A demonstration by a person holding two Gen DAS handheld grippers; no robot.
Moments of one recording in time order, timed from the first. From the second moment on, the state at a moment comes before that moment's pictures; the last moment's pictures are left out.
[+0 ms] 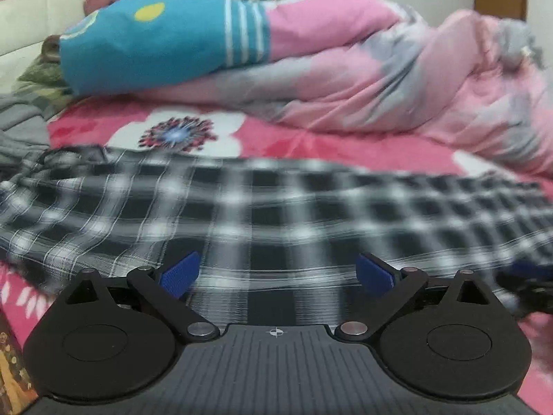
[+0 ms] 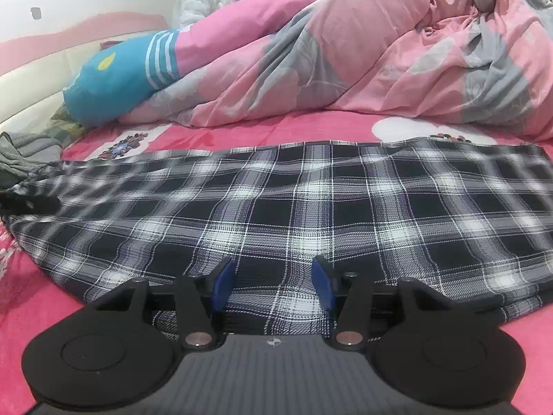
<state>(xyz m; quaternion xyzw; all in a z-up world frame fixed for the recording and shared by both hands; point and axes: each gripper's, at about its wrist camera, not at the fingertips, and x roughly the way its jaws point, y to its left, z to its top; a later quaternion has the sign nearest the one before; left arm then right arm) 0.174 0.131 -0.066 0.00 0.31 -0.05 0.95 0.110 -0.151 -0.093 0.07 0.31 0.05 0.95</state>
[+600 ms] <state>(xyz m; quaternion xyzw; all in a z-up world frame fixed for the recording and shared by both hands) 0.182 0.128 -0.088 0.01 0.32 -0.03 0.95 0.120 -0.124 -0.092 0.00 0.34 0.07 0.94</state>
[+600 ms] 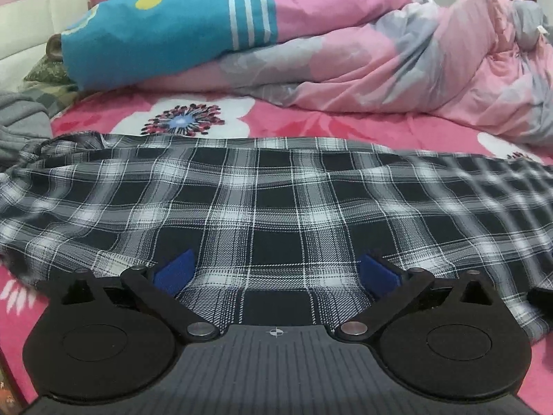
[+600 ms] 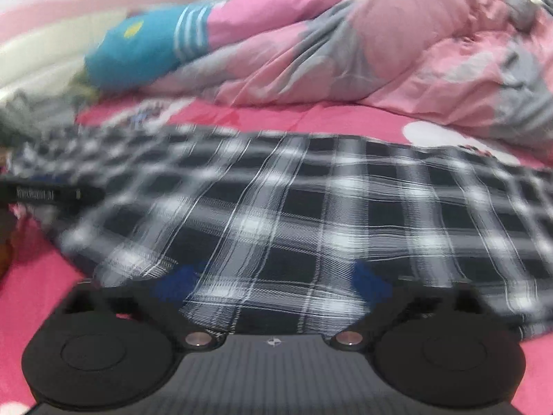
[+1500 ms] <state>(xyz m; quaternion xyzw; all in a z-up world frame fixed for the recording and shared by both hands) 0.184 0.130 -0.087 -0.01 0.33 -0.04 0.94 0.094 -0.067 -0.067 -0.01 0.35 0.00 0.94</state>
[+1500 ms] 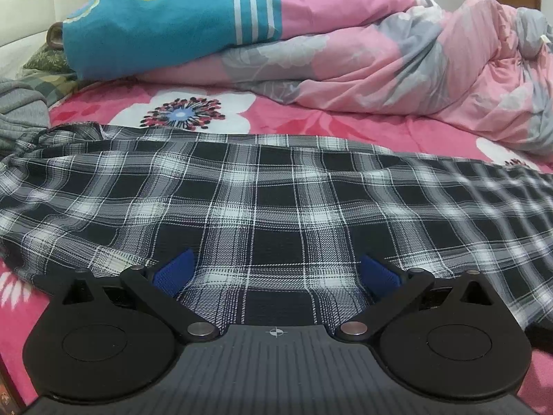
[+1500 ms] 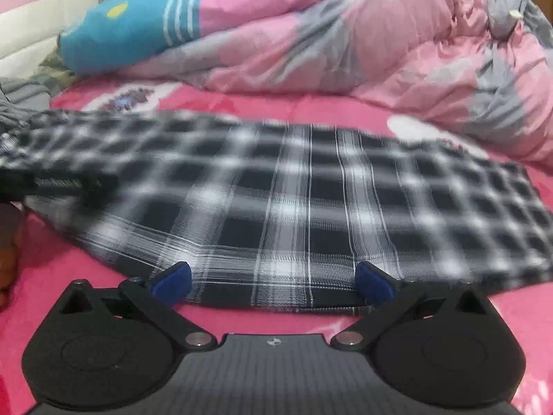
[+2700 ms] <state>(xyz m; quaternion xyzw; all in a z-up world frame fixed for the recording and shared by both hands) 0.177 0.127 -0.085 -0.01 0.33 -0.04 0.94 0.113 -0.052 -0.090 0.00 0.33 0.03 0.94</state>
